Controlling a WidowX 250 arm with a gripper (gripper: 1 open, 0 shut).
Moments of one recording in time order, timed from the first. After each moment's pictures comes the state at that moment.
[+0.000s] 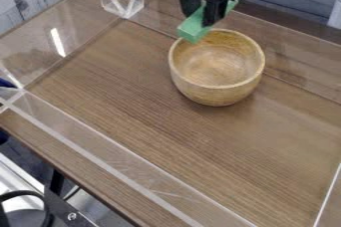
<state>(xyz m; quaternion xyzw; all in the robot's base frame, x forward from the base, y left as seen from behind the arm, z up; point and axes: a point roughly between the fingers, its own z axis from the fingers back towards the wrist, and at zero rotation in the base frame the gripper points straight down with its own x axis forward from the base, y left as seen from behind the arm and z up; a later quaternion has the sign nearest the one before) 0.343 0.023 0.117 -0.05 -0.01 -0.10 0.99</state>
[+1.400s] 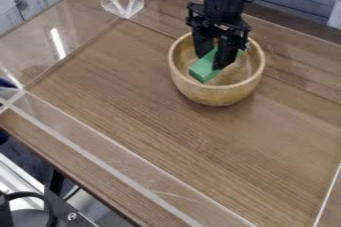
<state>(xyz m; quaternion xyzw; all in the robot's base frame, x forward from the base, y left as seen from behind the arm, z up) 0.339 0.007 0.063 -0.04 0.02 -0.13 0.99</state>
